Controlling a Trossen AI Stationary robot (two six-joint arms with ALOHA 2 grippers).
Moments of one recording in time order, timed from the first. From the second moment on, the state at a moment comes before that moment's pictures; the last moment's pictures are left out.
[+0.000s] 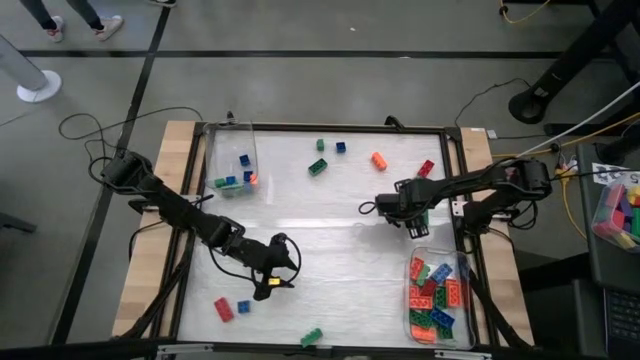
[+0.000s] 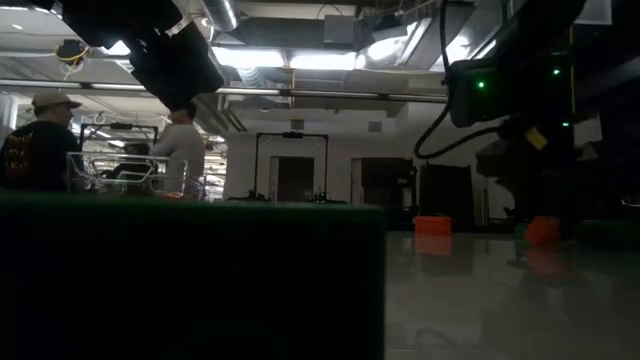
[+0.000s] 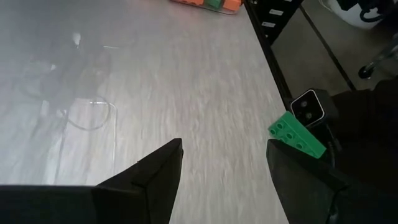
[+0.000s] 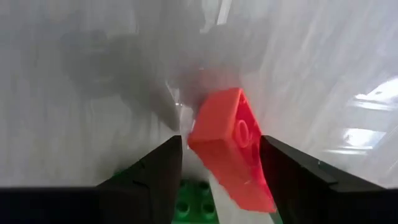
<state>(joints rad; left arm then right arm) -0.49 1.46 0.75 0.11 -0.12 -0.42 -0.04 1.51 0.77 -0.93 0.19 -0.27</state>
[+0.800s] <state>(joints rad) -0.49 1.46 0.75 0.12 -0.51 -0.35 -0.03 1.51 0.95 -0.52 0.06 -0.18</state>
